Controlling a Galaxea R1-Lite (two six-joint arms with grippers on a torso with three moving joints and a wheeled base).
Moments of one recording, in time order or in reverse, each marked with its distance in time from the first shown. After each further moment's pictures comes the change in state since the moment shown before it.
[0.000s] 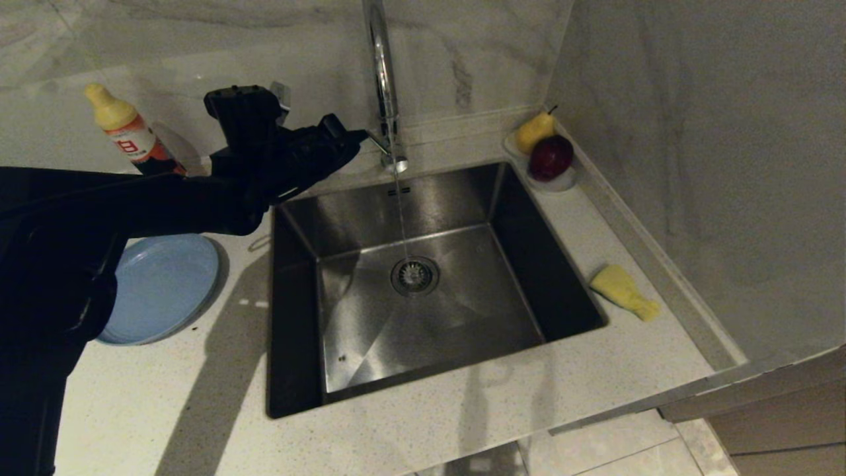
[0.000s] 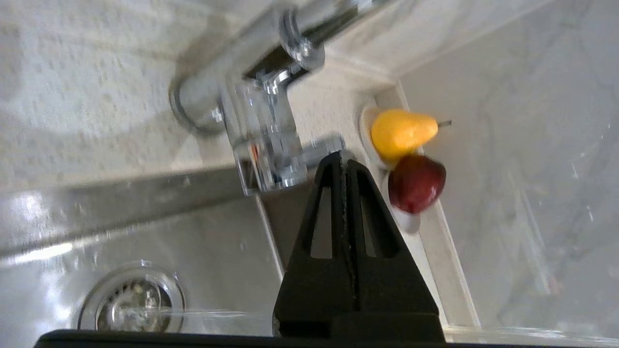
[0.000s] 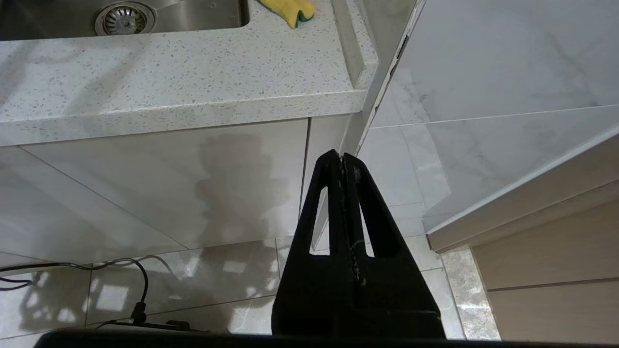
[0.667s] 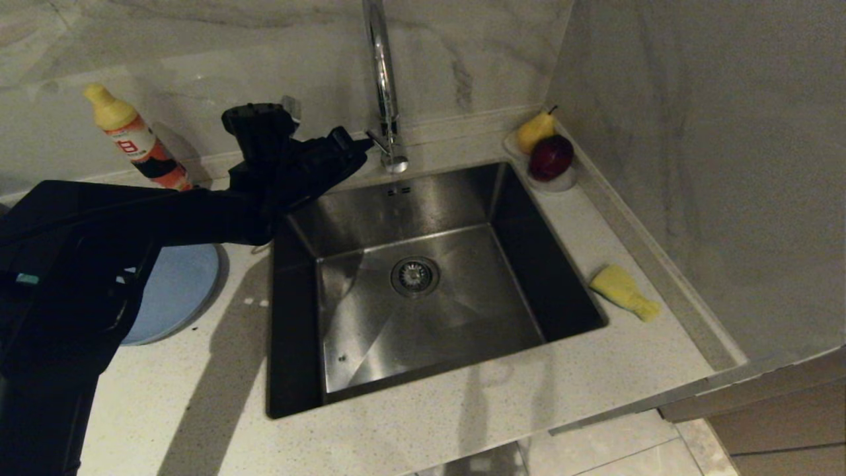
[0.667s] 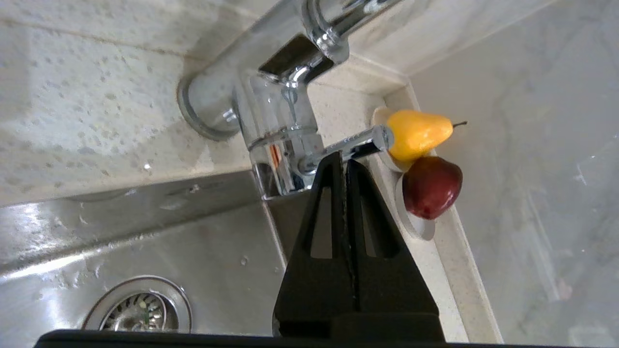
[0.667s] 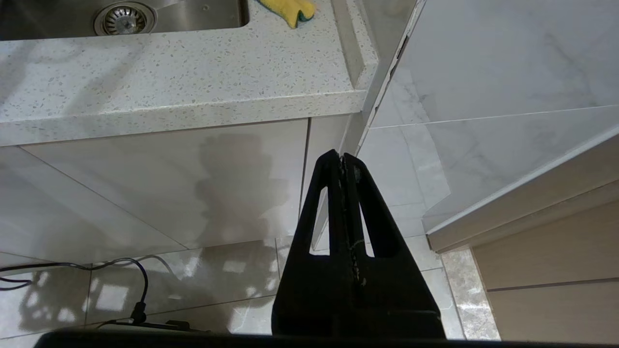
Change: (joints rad) left arm -0.001 0.066 -0.023 -0.058 0.005 0.006; right arm 0.000 0.000 0.000 0.000 0.000 0.000
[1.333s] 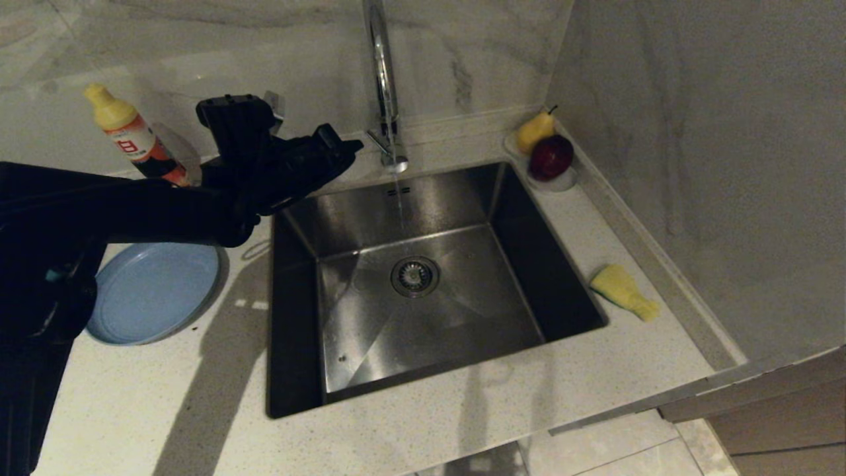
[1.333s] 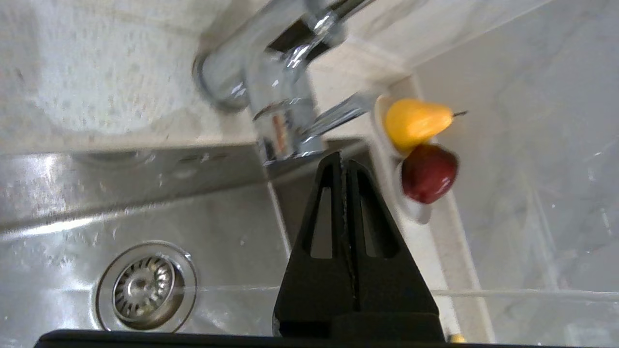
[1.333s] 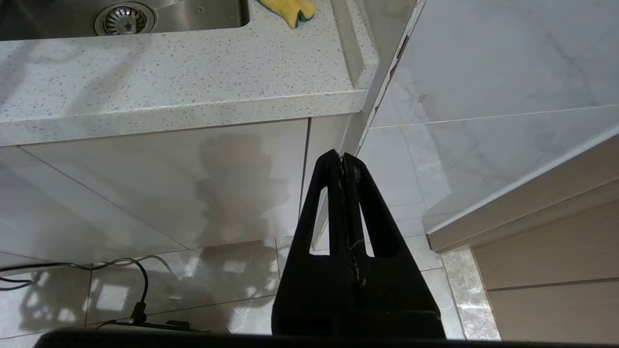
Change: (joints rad) left arm 0.004 -0.138 0.181 0.006 0.014 0.000; right arm 0.000 0.000 0.000 0.000 0.000 0.000
